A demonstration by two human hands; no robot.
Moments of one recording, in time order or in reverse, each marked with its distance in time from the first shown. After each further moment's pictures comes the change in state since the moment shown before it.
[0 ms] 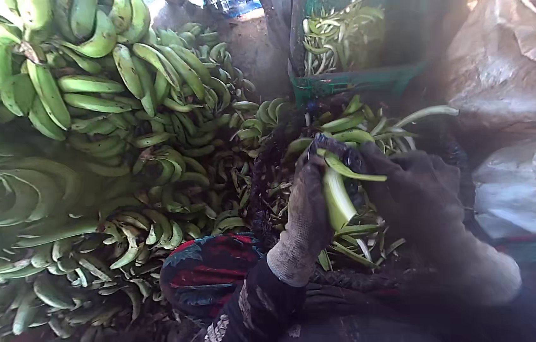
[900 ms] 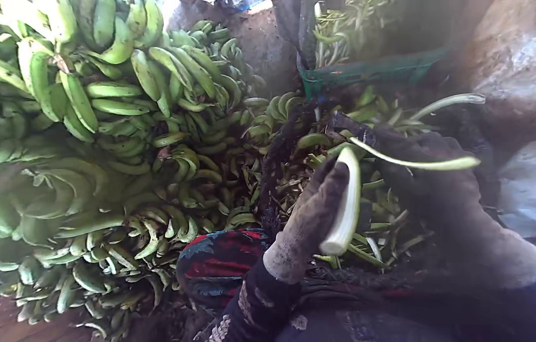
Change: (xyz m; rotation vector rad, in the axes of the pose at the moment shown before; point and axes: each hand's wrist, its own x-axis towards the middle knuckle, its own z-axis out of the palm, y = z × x) left_hand -0.006 0.005 -0.014 0.163 -0.230 -0.037; right_hand 0.015 0.024 0.006 0.141 -0.061 0.069
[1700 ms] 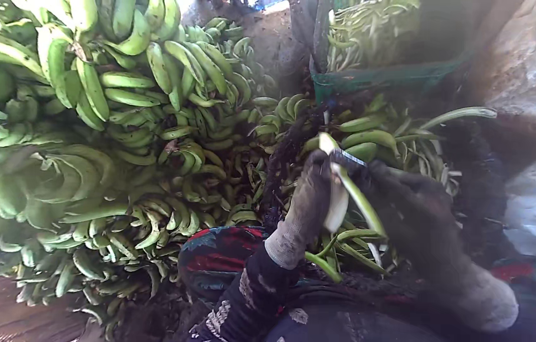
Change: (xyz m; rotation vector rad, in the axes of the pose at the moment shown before) left_hand 0.016 -0.008 -0.019 0.210 0.105 0.185; right_hand -0.037 -0.018 0.023 0.143 0.127 -0.117
